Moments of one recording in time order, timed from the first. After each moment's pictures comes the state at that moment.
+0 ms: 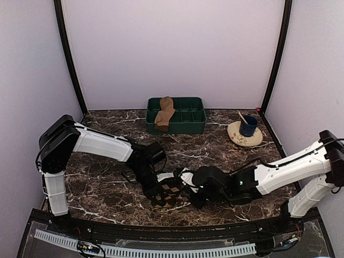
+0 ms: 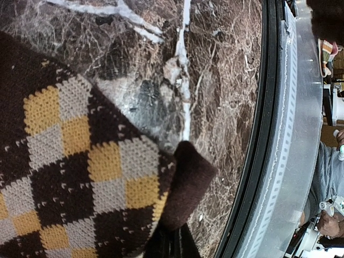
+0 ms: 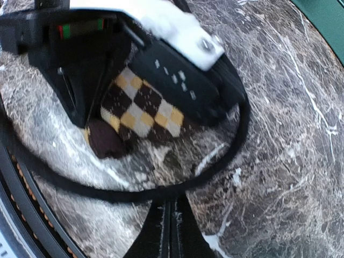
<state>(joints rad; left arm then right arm) -0.90 1.96 1.20 -0.71 0.68 0.21 1.33 1.46 0.75 -0.09 0.35 0.21</state>
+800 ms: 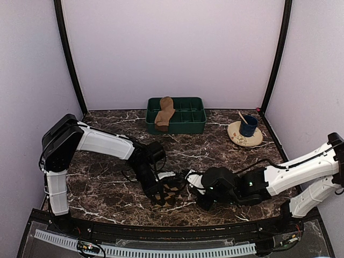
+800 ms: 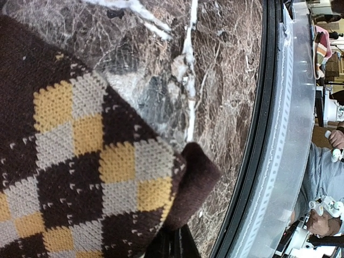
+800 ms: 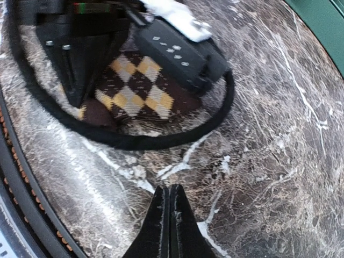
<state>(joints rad) -0.88 2.00 1.24 -0.76 0.71 0.22 1.34 1.40 0.70 -0.11 0.36 0.18</state>
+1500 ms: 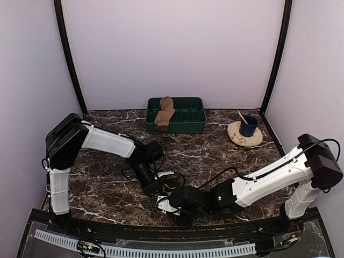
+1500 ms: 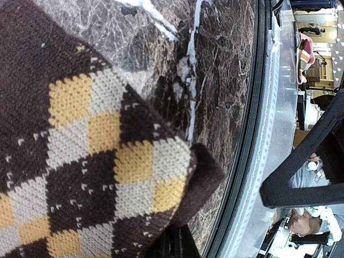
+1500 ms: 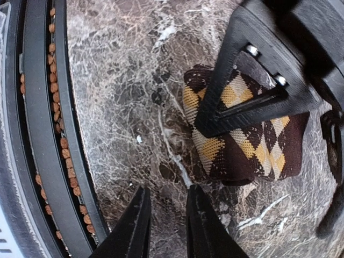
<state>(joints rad) -0.83 2.04 1.25 -0.78 0.81 0.23 1.49 1.70 0.94 -0.14 0.27 -0.04</state>
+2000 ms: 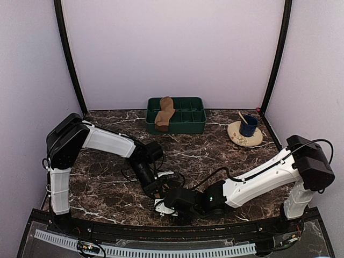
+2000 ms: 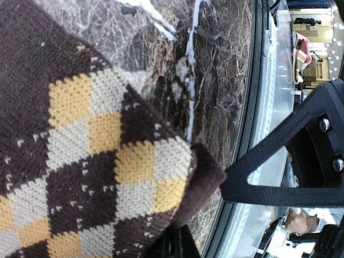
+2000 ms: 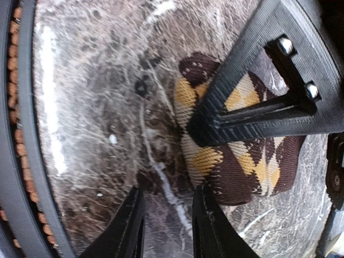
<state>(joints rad) -0.83 2.06 1.26 -0.79 0.83 0.24 1.46 1.80 0.99 -0.16 0.31 -0.19</state>
